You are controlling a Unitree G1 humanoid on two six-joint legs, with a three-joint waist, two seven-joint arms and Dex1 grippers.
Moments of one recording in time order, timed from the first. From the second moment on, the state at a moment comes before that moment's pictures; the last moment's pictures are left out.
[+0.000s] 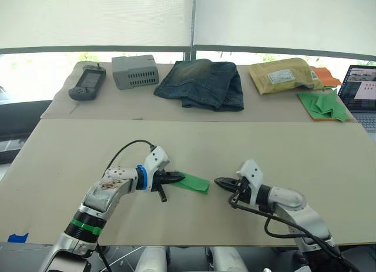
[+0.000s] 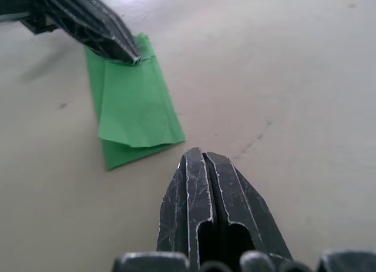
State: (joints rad) left arm -0.32 0.53 -0.24 -0.07 -0.34 0.61 -0.91; right arm -0.09 -0.48 0.11 -0.26 0.26 0.38 0.76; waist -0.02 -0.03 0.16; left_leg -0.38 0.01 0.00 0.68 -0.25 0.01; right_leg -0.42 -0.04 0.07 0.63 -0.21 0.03
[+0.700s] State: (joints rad) left arm -0.30 0.52 -0.18 -0.06 -0.35 0.61 -0.87; right arm -0.22 -0.42 0.35 -0.10 0.14 0.27 0.80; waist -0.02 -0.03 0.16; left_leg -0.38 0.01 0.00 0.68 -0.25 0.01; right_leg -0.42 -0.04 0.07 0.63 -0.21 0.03
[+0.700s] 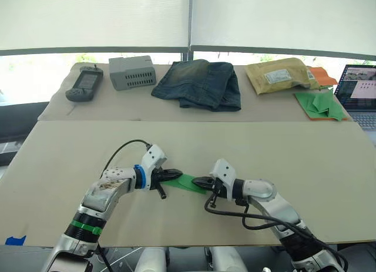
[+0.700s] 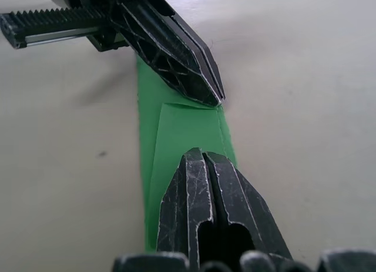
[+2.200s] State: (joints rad) left arm 0.05 0.91 0.19 -0.30 -0.65 0.70 -1.14; right arm -0.54 -0.54 0.42 -0.12 0.06 0.45 0.88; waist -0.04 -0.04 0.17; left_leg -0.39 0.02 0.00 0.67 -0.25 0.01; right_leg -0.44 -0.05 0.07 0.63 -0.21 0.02
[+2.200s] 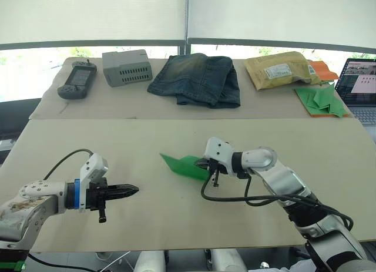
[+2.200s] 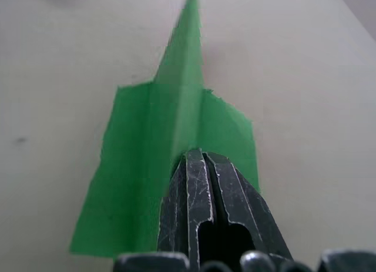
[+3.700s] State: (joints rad) left arm -0.04 0.81 0.11 -0.26 -0.59 0.61 -1.05; right arm -0.74 -0.40 0.49 -0.27 0.25 1.20 0.68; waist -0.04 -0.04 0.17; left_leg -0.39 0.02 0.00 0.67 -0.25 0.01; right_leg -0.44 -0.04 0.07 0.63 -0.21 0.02
